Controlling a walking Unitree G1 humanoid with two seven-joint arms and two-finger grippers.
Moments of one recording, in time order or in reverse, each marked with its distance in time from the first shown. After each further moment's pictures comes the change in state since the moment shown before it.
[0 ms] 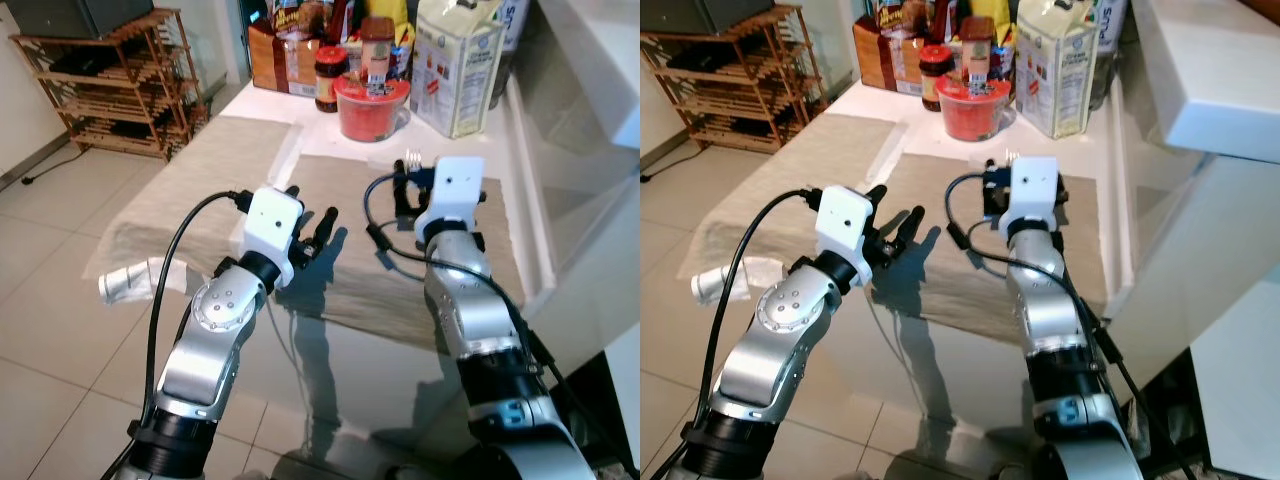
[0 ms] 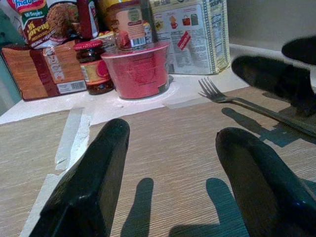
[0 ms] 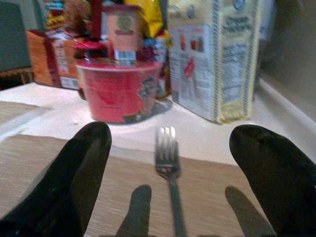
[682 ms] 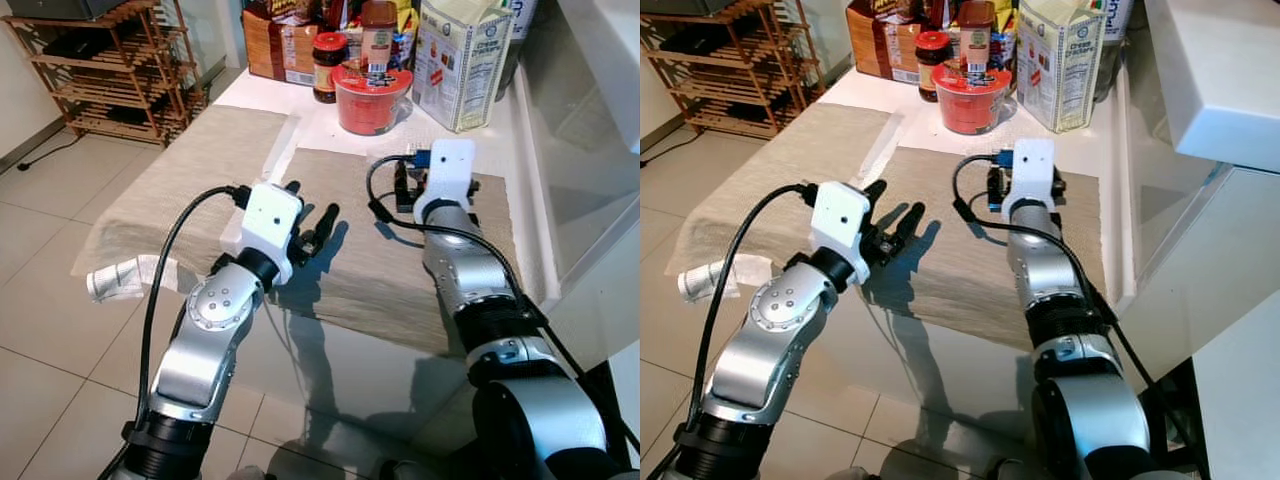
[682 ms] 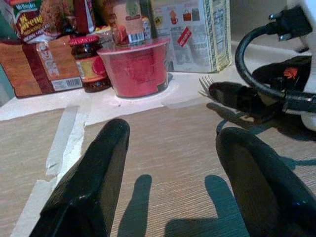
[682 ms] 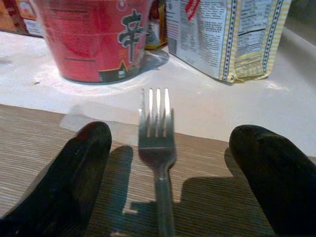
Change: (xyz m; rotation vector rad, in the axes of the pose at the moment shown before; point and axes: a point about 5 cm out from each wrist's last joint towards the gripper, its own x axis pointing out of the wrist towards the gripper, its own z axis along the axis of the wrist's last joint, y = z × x) left arm -0.003 0.000 0.010 0.011 -0.019 -0.014; right arm 0.034 0.000 -0.005 -0.011 0.164 -0.004
